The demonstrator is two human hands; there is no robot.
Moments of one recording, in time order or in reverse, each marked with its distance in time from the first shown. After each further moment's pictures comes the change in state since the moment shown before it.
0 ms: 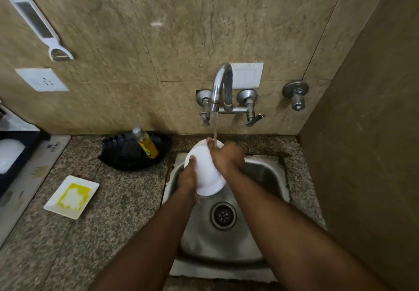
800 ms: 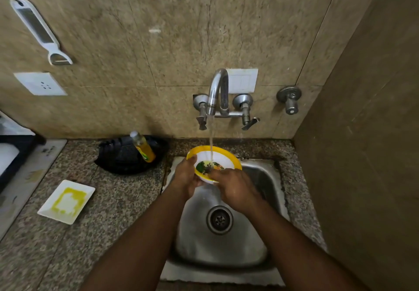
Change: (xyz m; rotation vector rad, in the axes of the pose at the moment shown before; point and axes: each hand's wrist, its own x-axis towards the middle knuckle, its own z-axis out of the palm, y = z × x) left_hand -0.010 0.036 0.013 -0.006 -0.170 -0.053; right_hand -0.037 0.079 -0.029 -0.447 -0.150 -0.872
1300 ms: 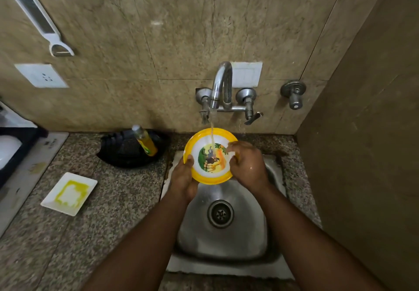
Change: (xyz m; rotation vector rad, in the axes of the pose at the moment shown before) left_hand -0.025 -0.017 -0.009 -0.195 -0.023 0.217; right_hand 0.018 0.019 -0.025 0.380 0.451 0.171
